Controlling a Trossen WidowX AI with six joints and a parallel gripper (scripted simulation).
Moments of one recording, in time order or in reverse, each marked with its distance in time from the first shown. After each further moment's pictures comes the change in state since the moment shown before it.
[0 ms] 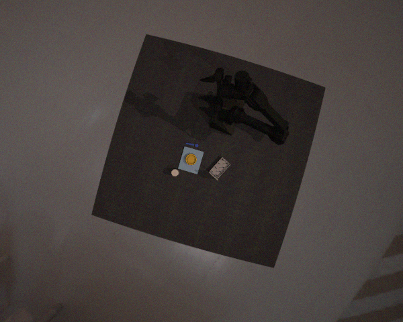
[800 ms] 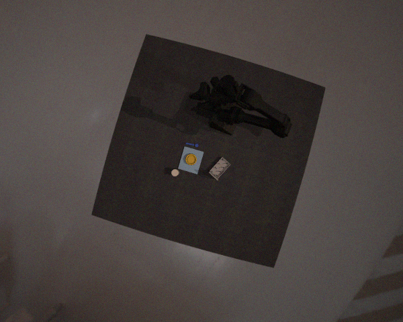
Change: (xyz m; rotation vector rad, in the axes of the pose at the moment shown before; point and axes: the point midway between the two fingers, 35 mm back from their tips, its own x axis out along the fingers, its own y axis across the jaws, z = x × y) arm 0.022 -0.031 -0.048 -0.626 0.095 -0.244
